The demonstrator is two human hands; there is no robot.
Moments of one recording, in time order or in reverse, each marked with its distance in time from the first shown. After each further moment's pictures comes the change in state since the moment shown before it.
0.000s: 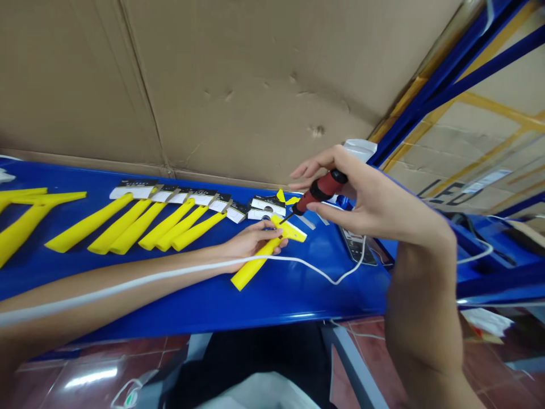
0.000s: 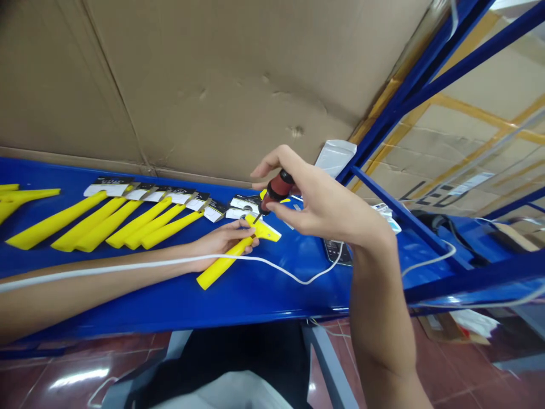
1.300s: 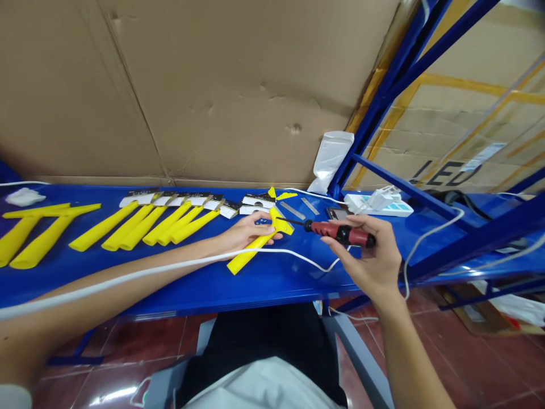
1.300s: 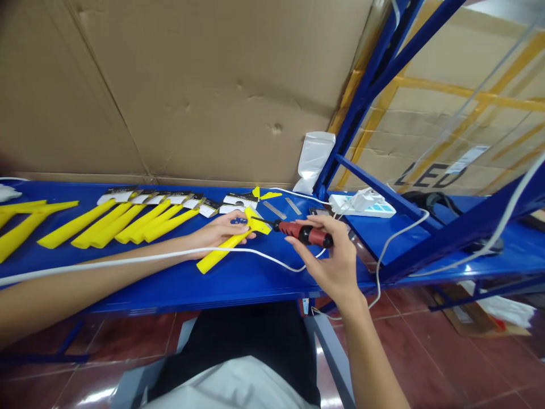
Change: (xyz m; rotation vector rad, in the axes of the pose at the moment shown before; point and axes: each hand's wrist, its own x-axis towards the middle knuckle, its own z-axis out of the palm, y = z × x) left_hand 0.002 -0.009 0.002 0.292 -0.034 0.124; right_hand -0.157 0.035 0.089 -0.103 0.838 0.090
